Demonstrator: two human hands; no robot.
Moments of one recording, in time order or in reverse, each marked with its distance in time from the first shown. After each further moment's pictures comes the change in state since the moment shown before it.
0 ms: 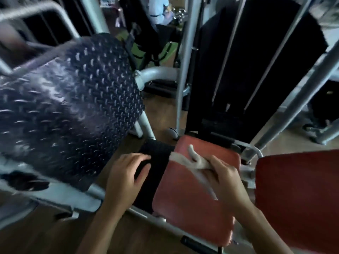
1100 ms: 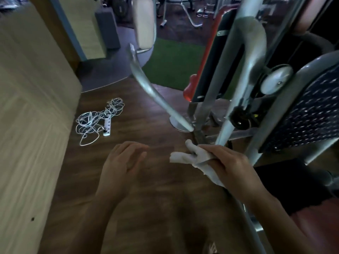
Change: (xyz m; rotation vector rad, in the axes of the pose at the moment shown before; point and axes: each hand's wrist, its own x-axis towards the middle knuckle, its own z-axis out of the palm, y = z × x) left_hand -0.570 -0.104 -0.390 0.247 0.568 -0.771; right_hand -0.234 -0.439 0.328 0.158 -0.688 -0.879
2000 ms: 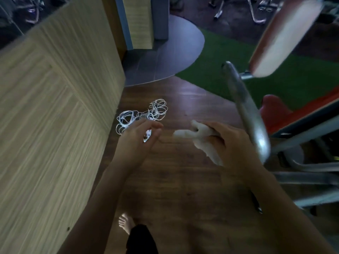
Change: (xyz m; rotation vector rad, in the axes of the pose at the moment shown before) left_hand 0.250 -0.337 -0.130 -0.003 0.057 -0.166; right_hand 0.421 -0.075 0.251 0.062 -0.075 -0.126
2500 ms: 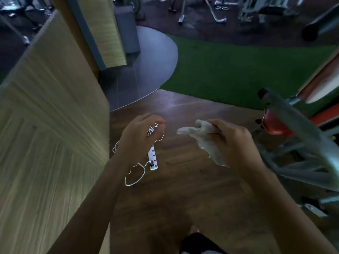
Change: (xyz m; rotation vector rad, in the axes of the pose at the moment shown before) left_hand 0.246 -0.181 -0.100 -0.012 -0.211 0.288; right_hand 0.219 -0.063 0.126 -0.095 0.195 0.299
